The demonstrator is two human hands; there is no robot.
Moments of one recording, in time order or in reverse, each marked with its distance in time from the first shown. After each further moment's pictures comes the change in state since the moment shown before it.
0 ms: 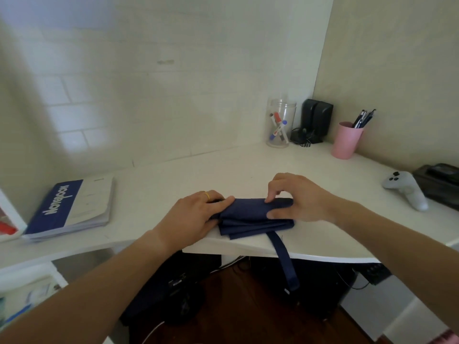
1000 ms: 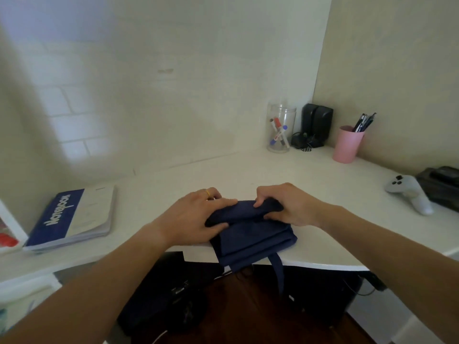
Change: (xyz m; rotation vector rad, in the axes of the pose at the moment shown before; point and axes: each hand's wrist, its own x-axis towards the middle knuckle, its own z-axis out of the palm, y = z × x) left_hand 0.019 -0.011 -0.019 -0.028 -0.105 -0.026; right_hand 0.023 0.002 0.017 0.046 -0.069 0.012
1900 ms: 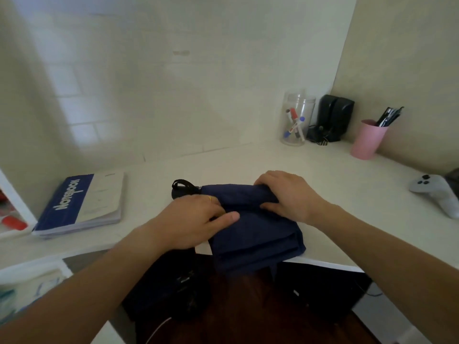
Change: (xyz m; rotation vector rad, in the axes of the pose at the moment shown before) left_hand -0.029 0.009 -0.022 -0.027 -0.202 -0.197; right_hand 0.032 -0.027 0.021 -0.350 0.128 0.006
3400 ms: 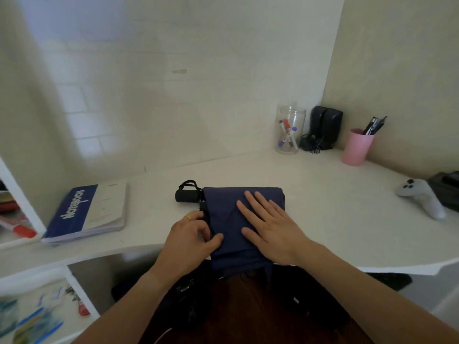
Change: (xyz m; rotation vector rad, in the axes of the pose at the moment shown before) left_hand -0.022 0.013 0.053 -0.392 0.361 -0.360; right_hand -0.045 -0.050 0.035 -0.047 -0.172 0.121
